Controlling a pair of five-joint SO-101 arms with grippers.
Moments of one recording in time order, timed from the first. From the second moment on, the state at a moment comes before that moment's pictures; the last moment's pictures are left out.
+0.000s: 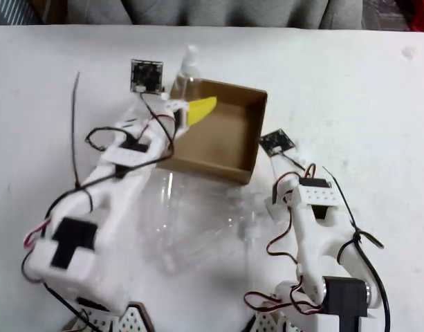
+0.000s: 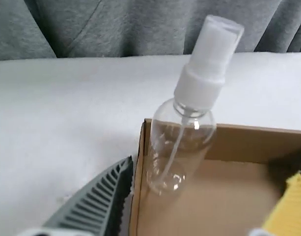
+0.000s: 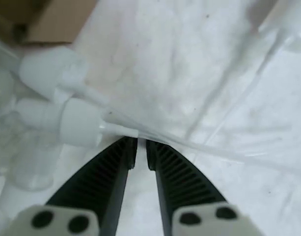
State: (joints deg) left arm 6.4 7.6 34.1 -5.3 7.3; right arm 0.2 -15.3 55.6 44.0 29.1
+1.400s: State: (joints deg) left arm -8.7 39.7 -23.5 62.3 10.6; right arm 0.4 -15.3 56.4 43.9 29.0
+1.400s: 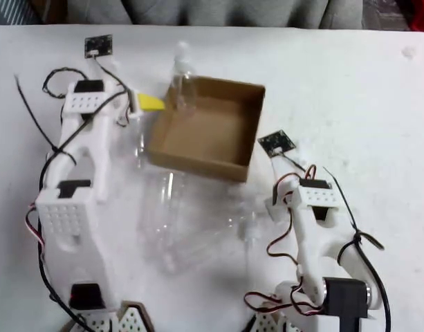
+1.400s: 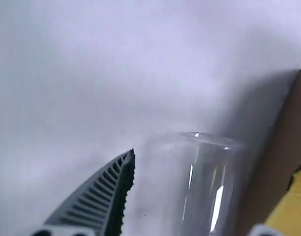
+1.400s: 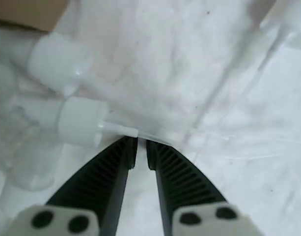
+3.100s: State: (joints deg) left arm 6.5 42.9 -63.6 102.0 -16.4; right arm 0.4 -15.3 56.4 43.9 27.2
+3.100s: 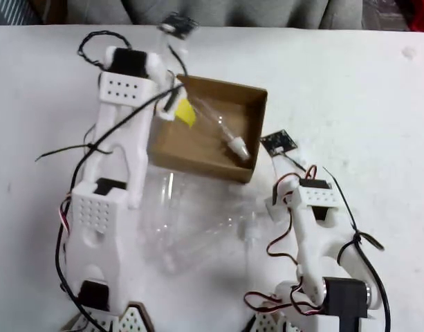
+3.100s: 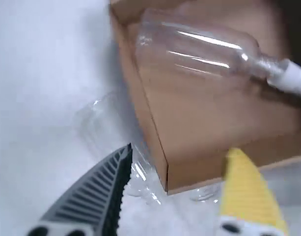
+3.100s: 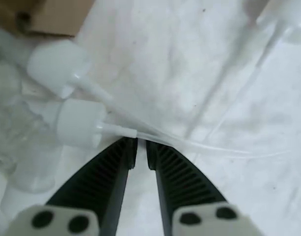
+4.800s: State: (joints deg) left arm -10.3 -48.1 70.9 44.4 -15.7; right arm -4.1 -15.3 8.4 86.9 25.2
